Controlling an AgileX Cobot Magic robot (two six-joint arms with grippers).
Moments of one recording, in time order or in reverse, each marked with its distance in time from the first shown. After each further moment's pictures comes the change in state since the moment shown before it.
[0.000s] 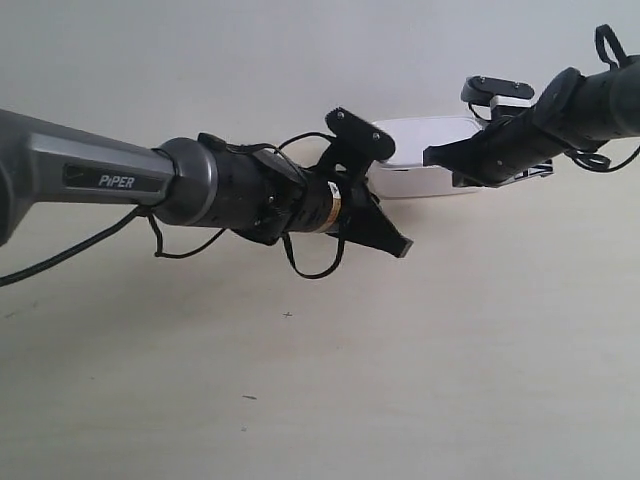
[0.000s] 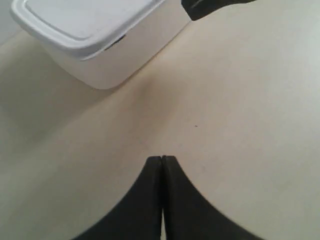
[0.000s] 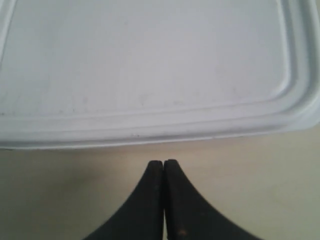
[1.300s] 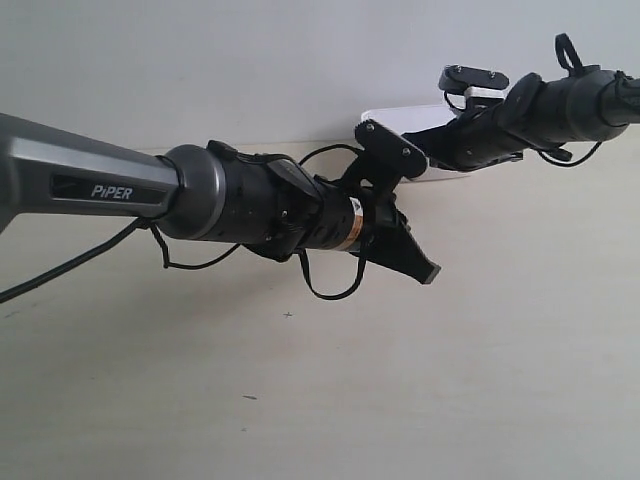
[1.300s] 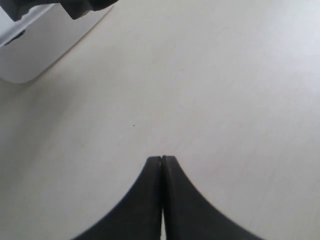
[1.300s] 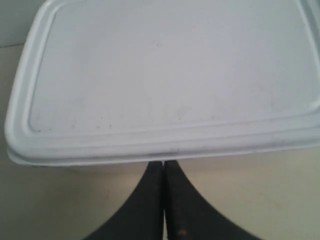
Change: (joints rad) left arm -0.060 -0.043 0.048 0.000 -0.044 0.004; right arm 0.044 0.113 -0.171 0.004 -0.082 0.036
